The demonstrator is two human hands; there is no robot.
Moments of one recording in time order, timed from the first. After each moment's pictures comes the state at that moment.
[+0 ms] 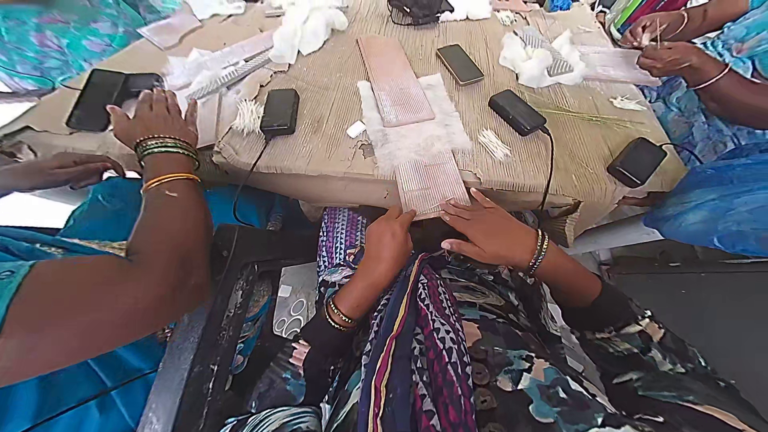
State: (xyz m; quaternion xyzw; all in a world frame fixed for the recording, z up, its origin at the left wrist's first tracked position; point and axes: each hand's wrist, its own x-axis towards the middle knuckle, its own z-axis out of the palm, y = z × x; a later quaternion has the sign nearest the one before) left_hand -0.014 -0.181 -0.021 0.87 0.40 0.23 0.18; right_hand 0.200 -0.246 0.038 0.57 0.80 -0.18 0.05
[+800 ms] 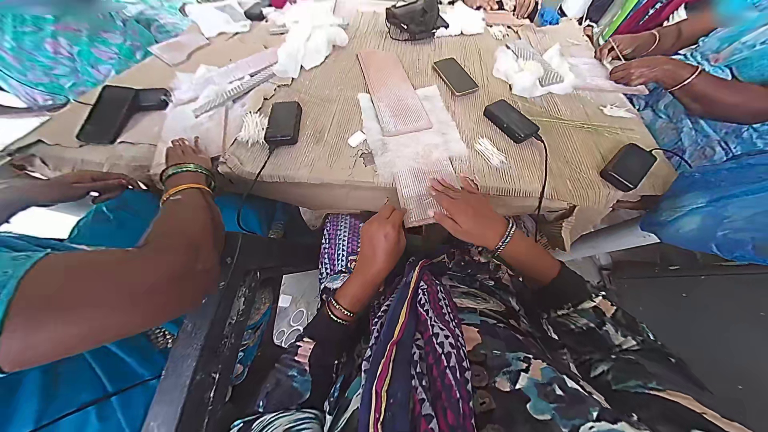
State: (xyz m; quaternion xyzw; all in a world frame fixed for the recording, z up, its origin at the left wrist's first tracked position) left_hand -0.017 -0.163 -0.039 0.86 0.38 0.33 0.09; right_hand 0.191 -0.212 0.012 0.60 0.79 -0.07 -0.12
